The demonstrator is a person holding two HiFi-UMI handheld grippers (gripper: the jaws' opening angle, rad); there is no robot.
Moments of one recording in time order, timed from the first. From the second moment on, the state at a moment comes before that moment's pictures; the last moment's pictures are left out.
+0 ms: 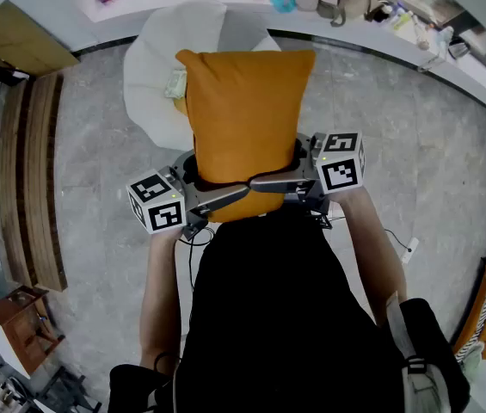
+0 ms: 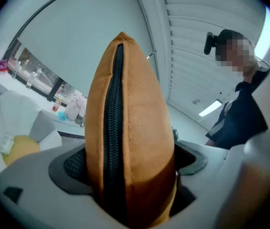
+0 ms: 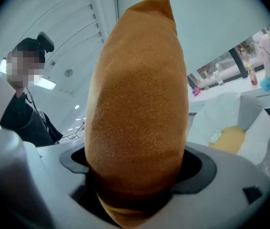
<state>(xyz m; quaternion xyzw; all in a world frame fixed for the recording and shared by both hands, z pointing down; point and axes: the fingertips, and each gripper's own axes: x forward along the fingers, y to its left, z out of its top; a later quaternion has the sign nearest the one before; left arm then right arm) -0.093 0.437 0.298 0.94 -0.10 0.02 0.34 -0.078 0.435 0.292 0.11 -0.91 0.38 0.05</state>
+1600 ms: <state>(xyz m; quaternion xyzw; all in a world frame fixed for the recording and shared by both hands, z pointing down) 0.061 0.397 0.325 0.91 -0.11 0.07 0.40 0.076 0.392 0.320 0.08 -0.89 0.44 0.08</state>
